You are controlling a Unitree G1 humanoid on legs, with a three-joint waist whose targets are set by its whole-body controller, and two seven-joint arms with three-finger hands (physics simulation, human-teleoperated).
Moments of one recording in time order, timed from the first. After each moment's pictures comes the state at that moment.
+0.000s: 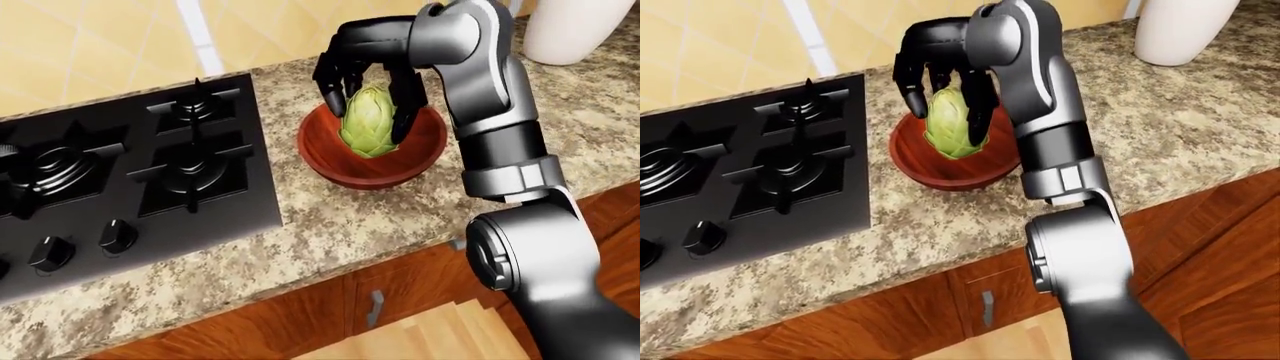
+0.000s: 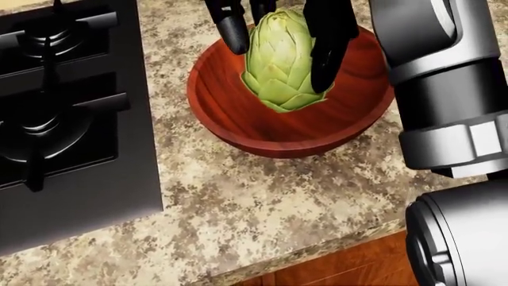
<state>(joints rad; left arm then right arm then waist) -0.29 0.79 0.85 -0.58 -0.61 0.68 0.04 -1.39 -0.27 0.01 0.63 -0.78 -0.21 1.06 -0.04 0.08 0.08</state>
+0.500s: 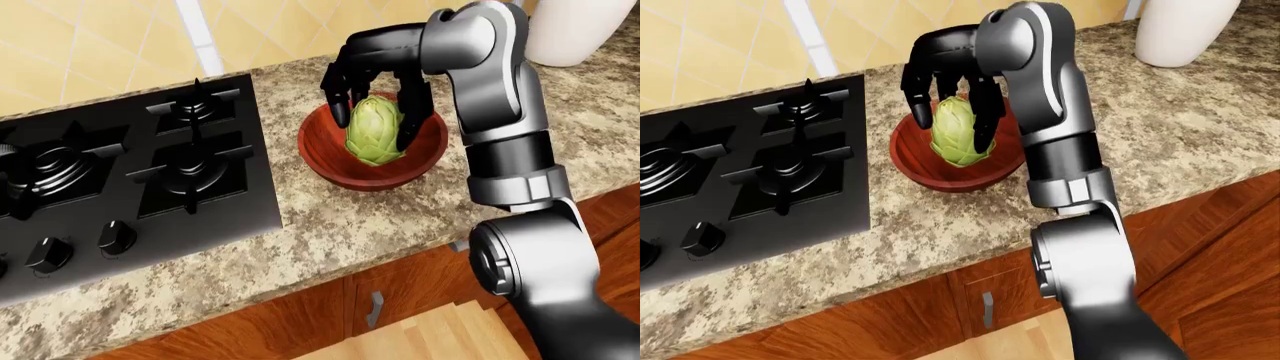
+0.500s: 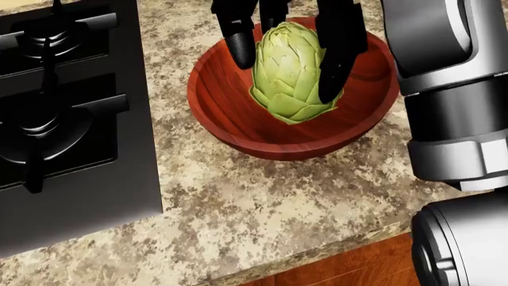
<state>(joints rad) -0.29 0.80 0.85 -0.58 -0.61 0.69 0.04 -1.34 -0.29 0.00 0.51 -0.77 -0.17 1.18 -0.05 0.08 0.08</state>
